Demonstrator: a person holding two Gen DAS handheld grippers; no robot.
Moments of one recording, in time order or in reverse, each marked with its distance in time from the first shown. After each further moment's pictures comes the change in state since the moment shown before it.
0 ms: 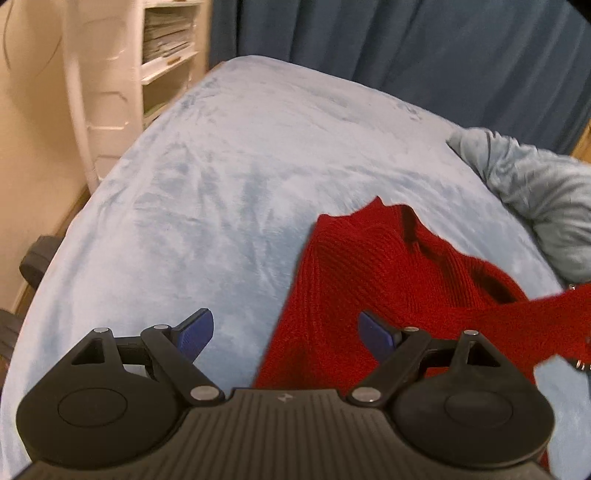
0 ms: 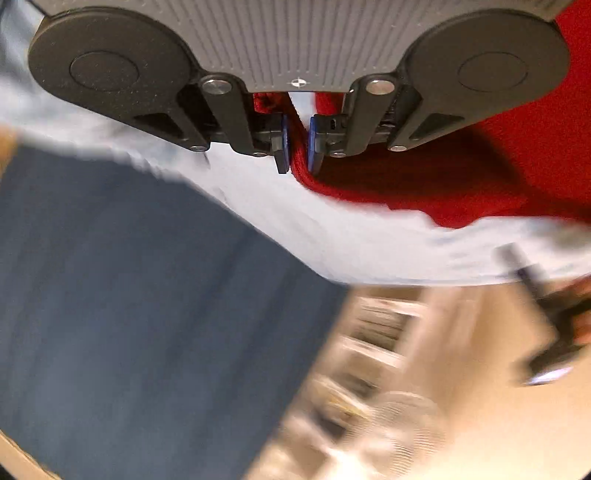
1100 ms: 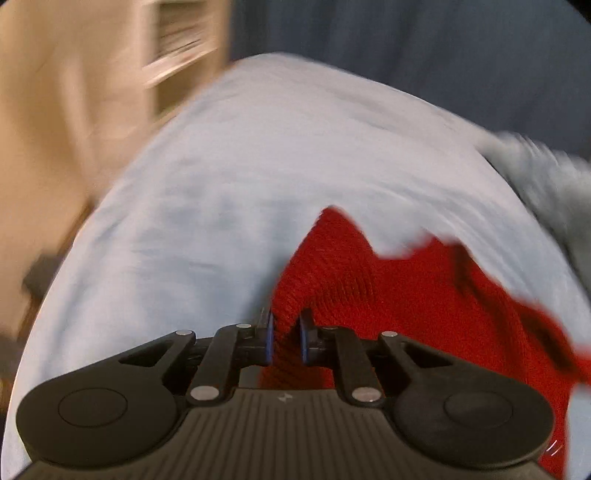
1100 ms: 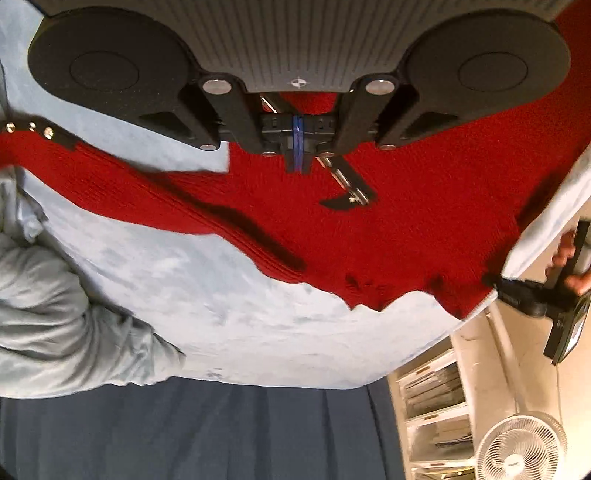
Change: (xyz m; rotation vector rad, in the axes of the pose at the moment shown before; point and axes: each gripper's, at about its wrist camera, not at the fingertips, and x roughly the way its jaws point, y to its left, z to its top) left arm 0.074 0.046 0.063 -0.099 0.039 0.062; right arm 0.056 -0.013 -0.039 0.653 0.335 0.068
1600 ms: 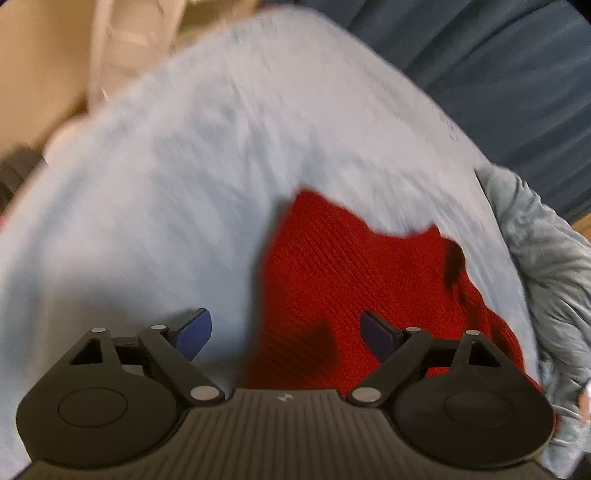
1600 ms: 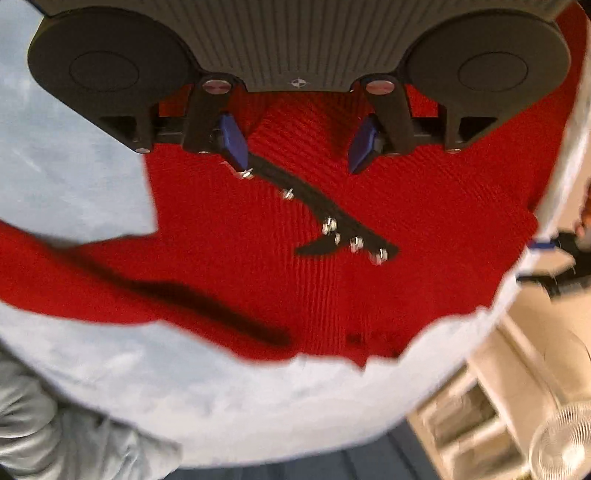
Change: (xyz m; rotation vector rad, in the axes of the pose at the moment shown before) left arm 0.016 0.030 -0.026 -0.160 0.165 -0.190; right arm 0.110 0.008 -0.002 0.144 0.255 0.129
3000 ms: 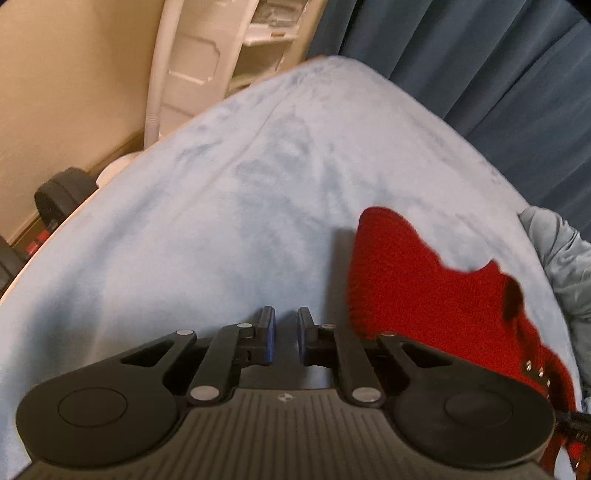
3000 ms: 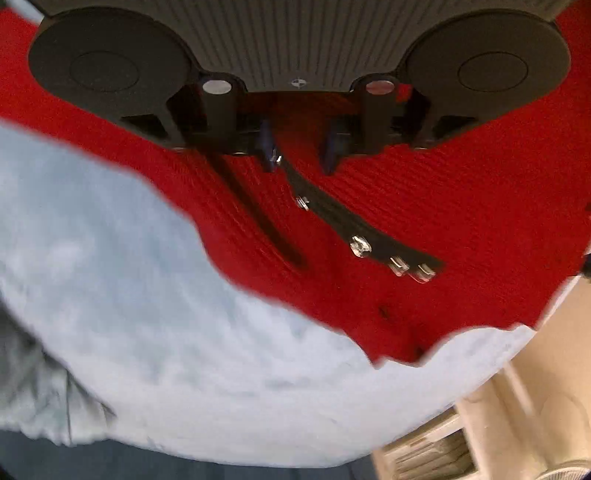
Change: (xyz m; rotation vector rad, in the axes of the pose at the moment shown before) left arm -0.002 0.043 -0.018 -0.040 -0.225 0.152; right arm 0.062 -0.037 0.101 -0.130 -0.050 -0.017
